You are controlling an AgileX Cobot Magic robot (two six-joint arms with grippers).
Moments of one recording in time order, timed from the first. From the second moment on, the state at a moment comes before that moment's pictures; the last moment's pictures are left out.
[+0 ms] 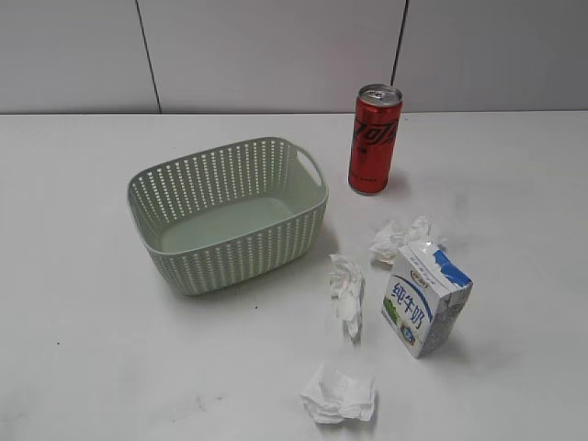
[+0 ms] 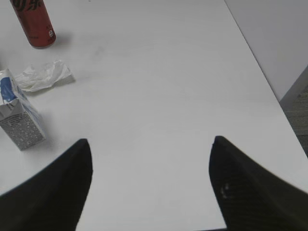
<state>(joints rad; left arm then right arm) -0.04 0.00 -0.50 0.00 1.05 0.10 0.02 -0.01 -0.50 -0.05 1.05 -0.02</state>
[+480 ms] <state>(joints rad) -0.04 0.00 -0.50 0.00 1.05 0.10 0.02 0.04 -0.52 -0.05 1.00 -0.03</state>
